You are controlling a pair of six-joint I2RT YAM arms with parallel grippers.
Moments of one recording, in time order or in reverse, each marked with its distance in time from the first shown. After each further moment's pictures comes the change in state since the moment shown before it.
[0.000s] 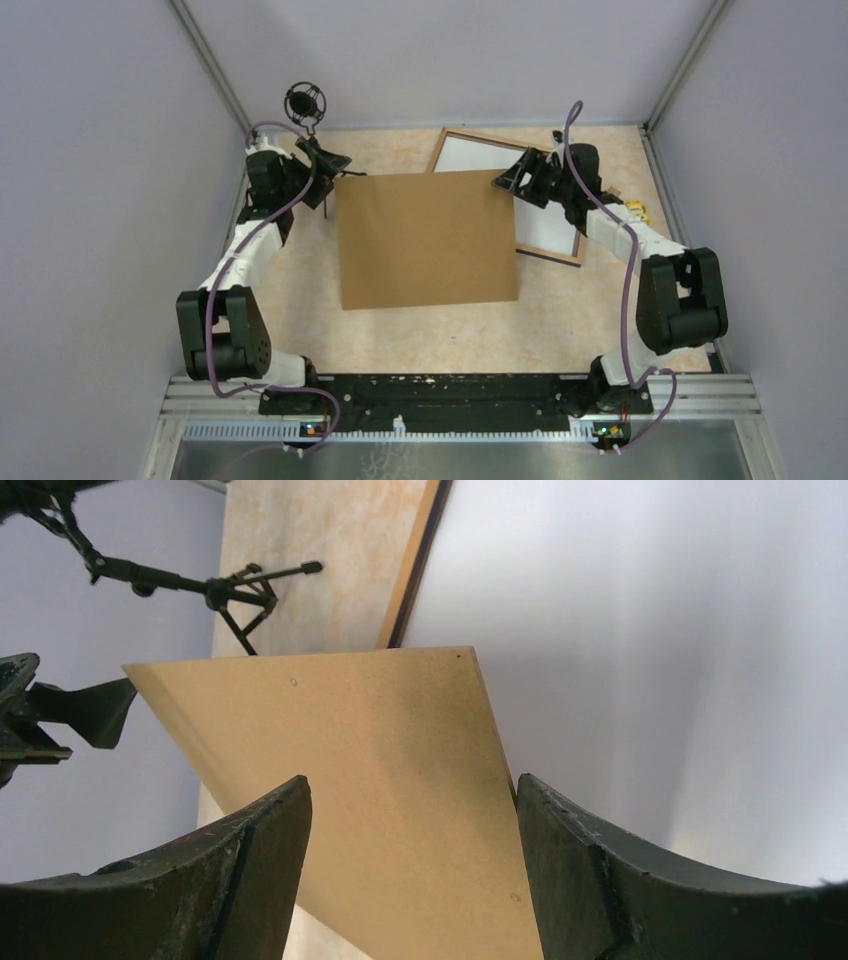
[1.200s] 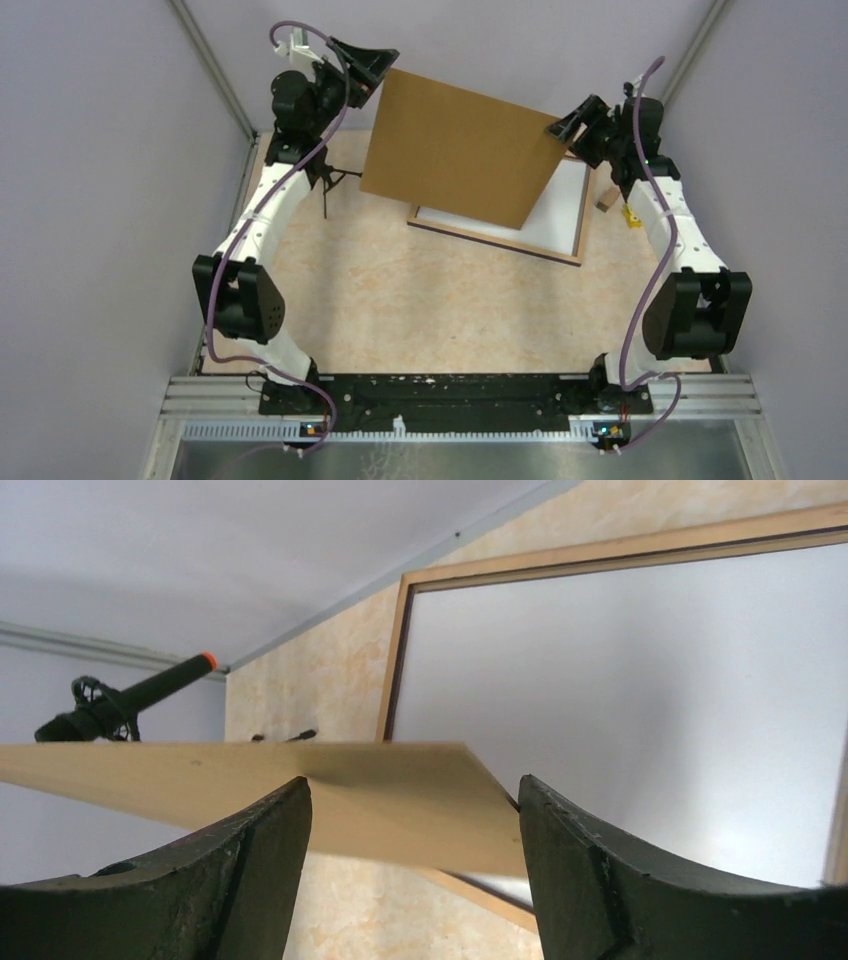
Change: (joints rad) left arm -0.265 0.235 0.612 0.219 -0.023 -0.158; right arm -0.206 -0.051 0.355 -0.327 0.111 0.015
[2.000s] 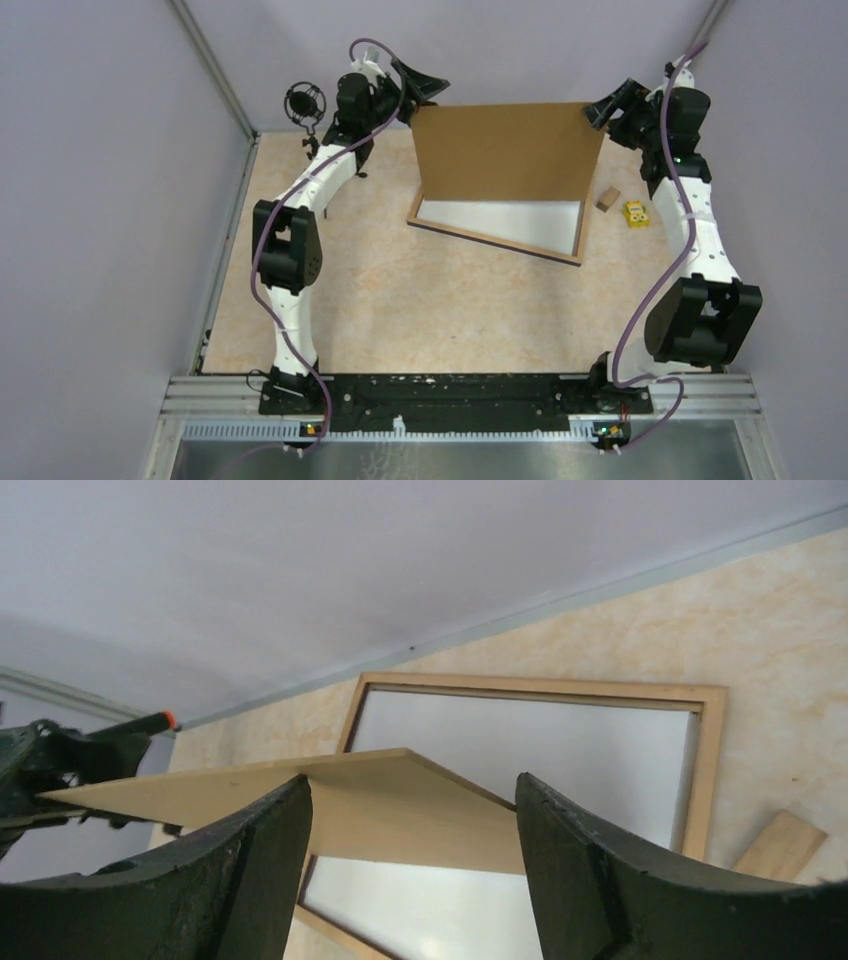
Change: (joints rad) left arm -0.082 0.411 0.241 0.002 0.150 -0.078; right arm -0.138 -0.016 0.055 0.085 -0.028 -0.177
